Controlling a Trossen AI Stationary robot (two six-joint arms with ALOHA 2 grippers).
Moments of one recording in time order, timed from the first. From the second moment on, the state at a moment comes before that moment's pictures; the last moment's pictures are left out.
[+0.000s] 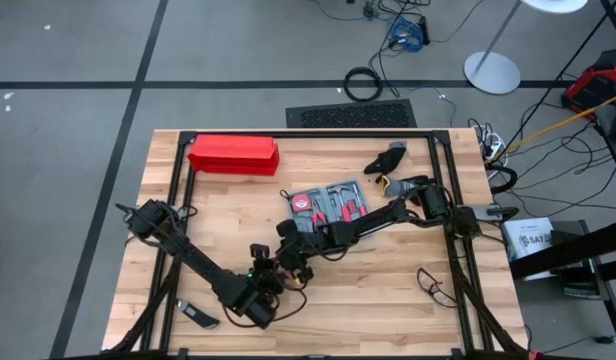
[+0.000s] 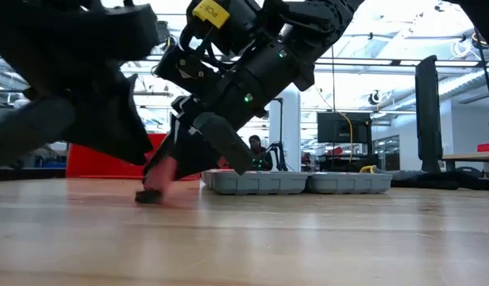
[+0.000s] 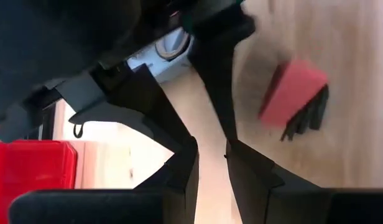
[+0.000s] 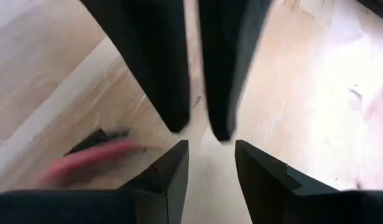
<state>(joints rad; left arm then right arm) -0.64 1.93 1.17 -0.76 -0.81 -0.51 0.16 2.23 1.45 0.06 0.05 -0.38</state>
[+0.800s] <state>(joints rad) -0.64 1.93 1.20 -0.76 -0.81 -0.52 0.11 1.95 1.35 -0.44 -0.27 -0.31</state>
